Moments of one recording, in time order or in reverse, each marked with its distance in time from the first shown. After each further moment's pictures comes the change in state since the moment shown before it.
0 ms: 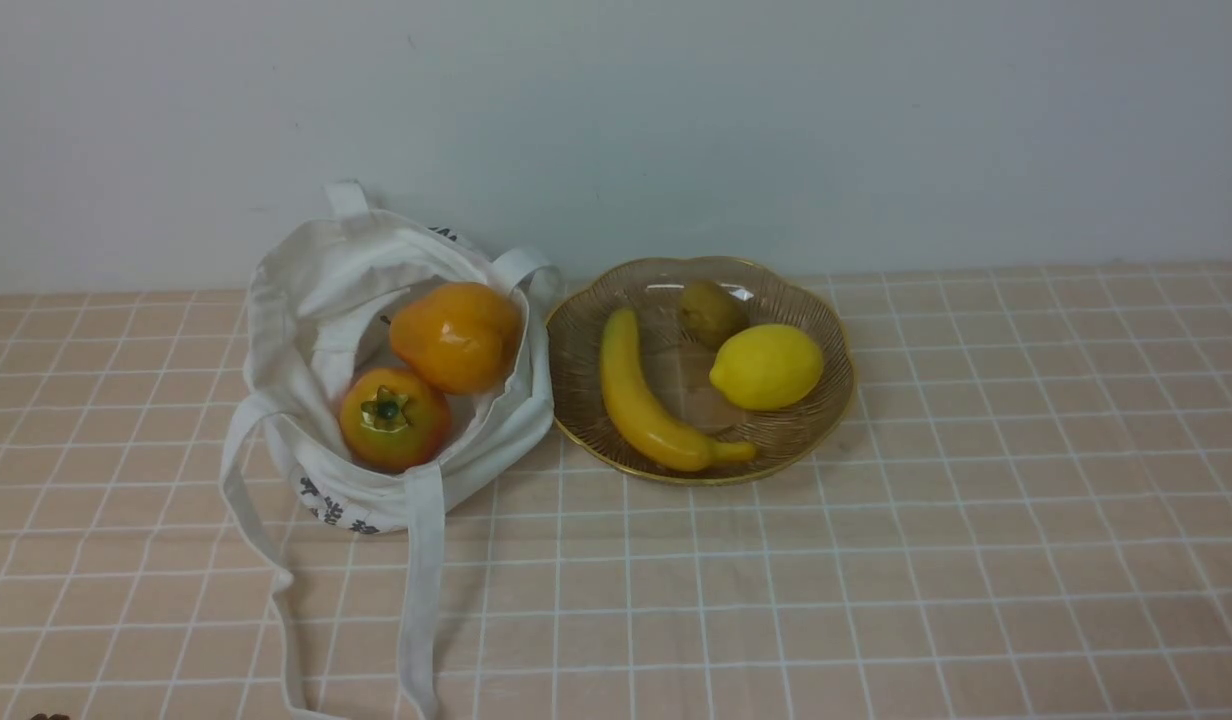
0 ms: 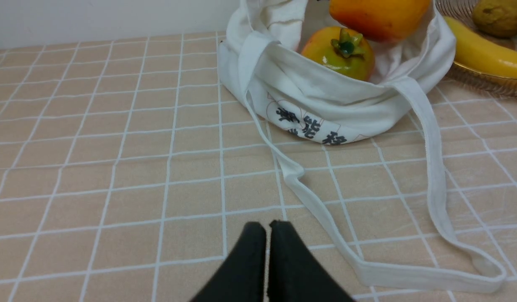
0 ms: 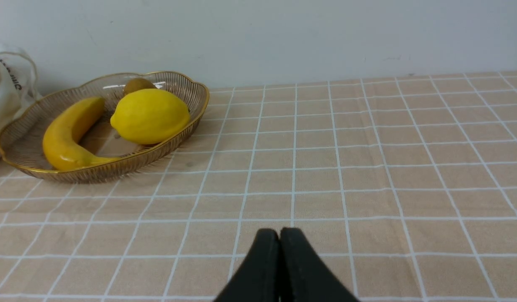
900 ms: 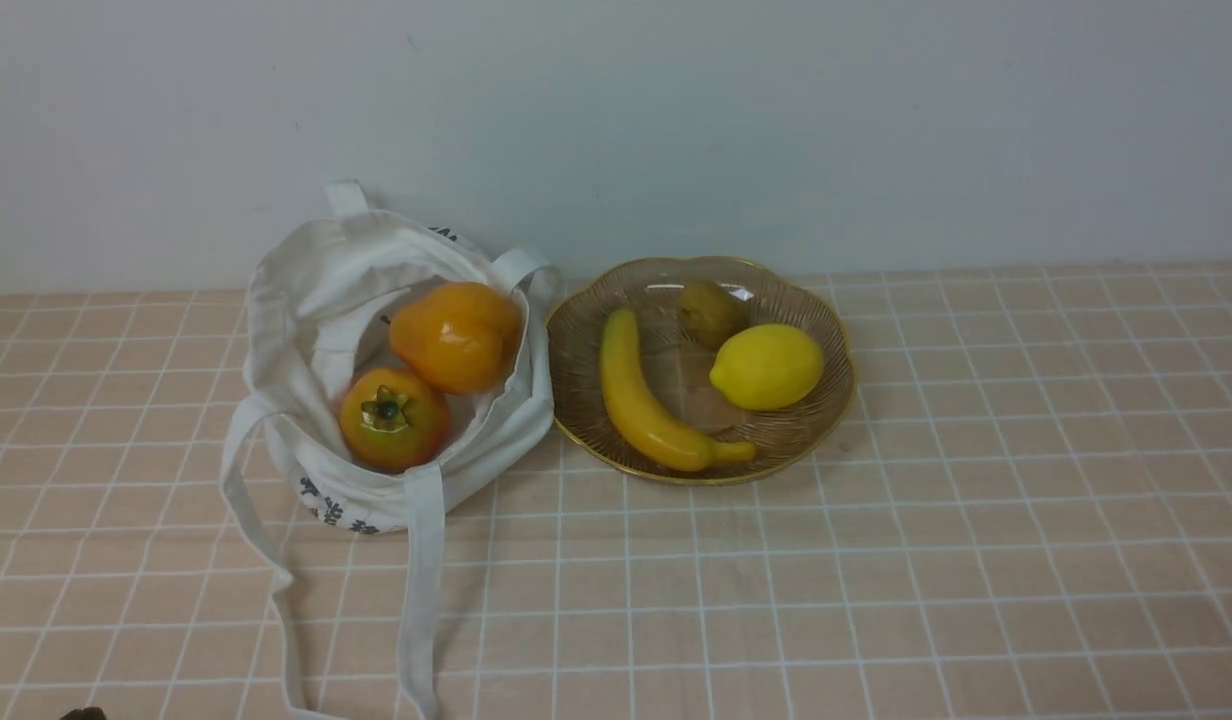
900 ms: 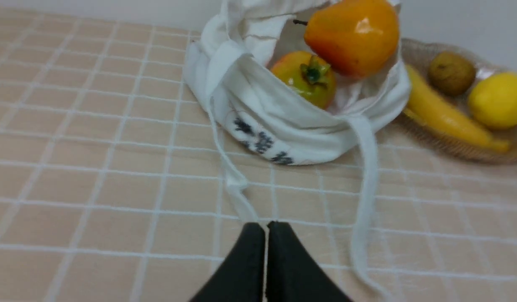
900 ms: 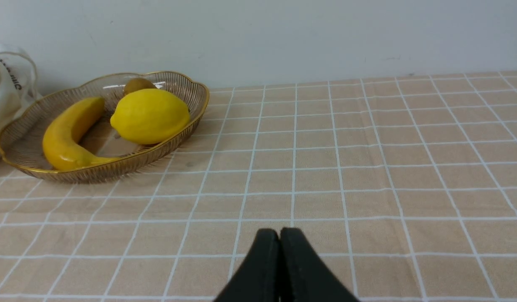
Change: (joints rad) right arm 0.000 0.000 0.000 0.000 0.000 0.000; left arm 0.000 0.000 0.001 -0.321 -0.031 -0.125
